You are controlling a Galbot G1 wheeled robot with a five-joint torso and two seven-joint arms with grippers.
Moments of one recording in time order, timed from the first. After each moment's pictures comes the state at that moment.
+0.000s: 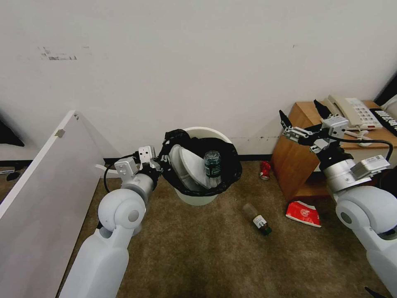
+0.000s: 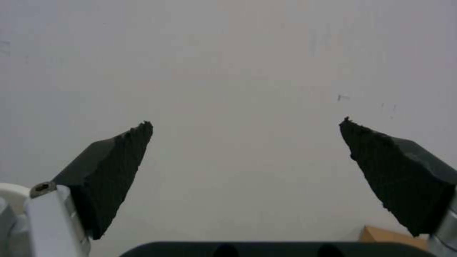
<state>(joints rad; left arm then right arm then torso) 1.00 -1.29 -0.31 -2.10 -0.80 0.64 -0.43 -1.16 0.77 0.55 2.12 0.63 0.01 0.10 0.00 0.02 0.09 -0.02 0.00</state>
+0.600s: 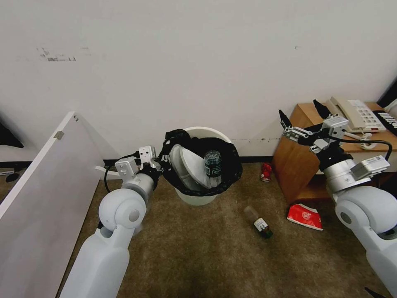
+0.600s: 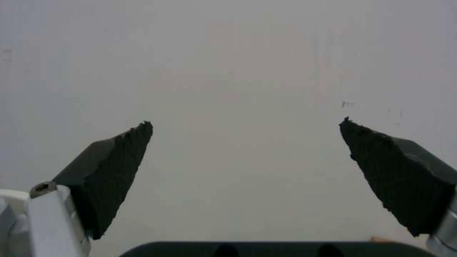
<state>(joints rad) 1.00 -1.30 -0.30 -2.10 -0.80 0.64 -0.43 -1.16 0.77 0.55 2.12 0.63 0.04 0.10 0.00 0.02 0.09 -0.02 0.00</state>
